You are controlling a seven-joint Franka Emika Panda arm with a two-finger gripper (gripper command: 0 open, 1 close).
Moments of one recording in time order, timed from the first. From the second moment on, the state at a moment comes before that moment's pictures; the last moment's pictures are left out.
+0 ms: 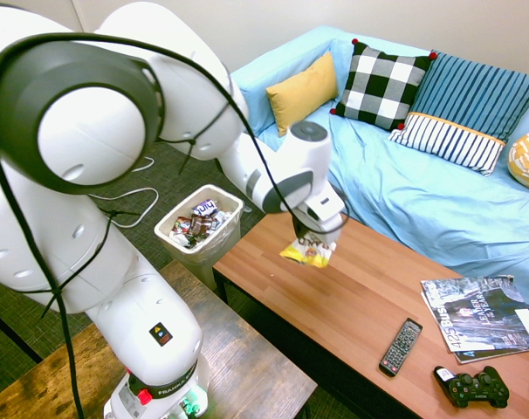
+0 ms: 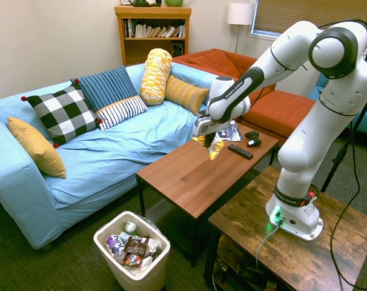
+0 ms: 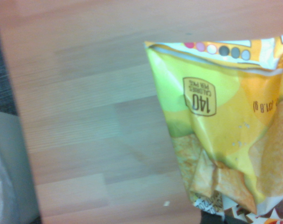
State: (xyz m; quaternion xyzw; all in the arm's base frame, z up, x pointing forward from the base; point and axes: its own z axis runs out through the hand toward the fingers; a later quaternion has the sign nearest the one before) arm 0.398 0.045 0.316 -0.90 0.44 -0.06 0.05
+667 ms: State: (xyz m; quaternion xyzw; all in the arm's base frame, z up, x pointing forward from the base) arm 0.367 0.316 0.307 -0.94 0.34 -0.09 0.01
